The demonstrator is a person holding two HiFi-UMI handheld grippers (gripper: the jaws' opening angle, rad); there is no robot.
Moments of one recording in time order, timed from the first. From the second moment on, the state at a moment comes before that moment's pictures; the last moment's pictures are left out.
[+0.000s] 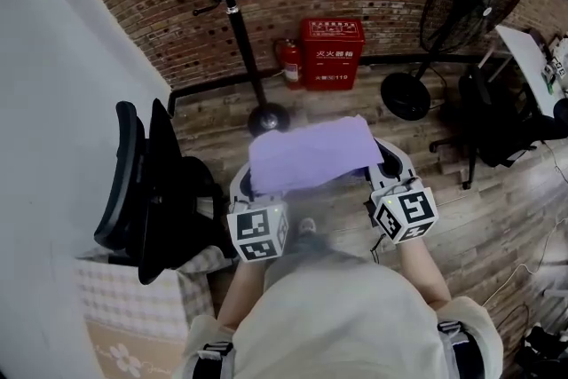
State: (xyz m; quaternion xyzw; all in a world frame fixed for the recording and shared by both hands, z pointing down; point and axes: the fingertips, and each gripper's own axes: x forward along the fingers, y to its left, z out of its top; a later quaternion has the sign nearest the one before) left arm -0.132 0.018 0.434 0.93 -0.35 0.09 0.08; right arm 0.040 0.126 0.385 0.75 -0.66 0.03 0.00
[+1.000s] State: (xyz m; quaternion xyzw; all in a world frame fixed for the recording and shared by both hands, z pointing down) left arm -0.062 -0.125 0.432 0.94 -0.33 0.10 0.07; right arm 0.108 -0.009 0.383 0.77 -0.64 0.01 0.00
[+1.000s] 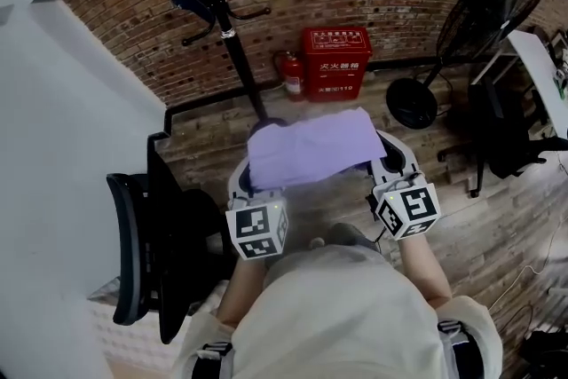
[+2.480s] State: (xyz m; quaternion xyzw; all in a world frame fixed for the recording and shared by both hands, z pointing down) left arm 0.043 -0.327 0.413 0.87 -0.49 0.10 0.07; right arm 0.245 -0.287 0.346 0.64 -0.77 -0.03 0.01
